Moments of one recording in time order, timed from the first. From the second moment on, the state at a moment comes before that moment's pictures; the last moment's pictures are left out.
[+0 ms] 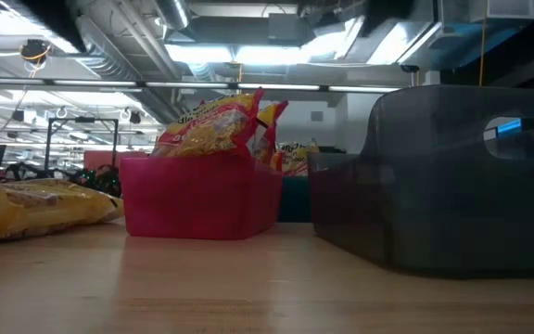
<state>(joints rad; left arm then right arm) -0.36 0.91 1.09 -1.30 -0.52 -0.61 0.13 1.50 1.59 -1.19 0.30 0.43</state>
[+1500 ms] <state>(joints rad) -0.53 0.92 0.69 -0.56 -0.59 -1.12 0.88 1.00 0.61 -0.59 0.15 1.02</state>
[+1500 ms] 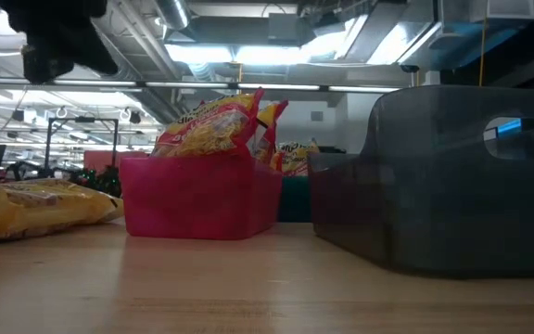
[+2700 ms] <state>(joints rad) -0.38 0.95 0.60 -1.00 -0.20 -1.53 0.88 1.00 0.61 -0.56 0.33 1.32</state>
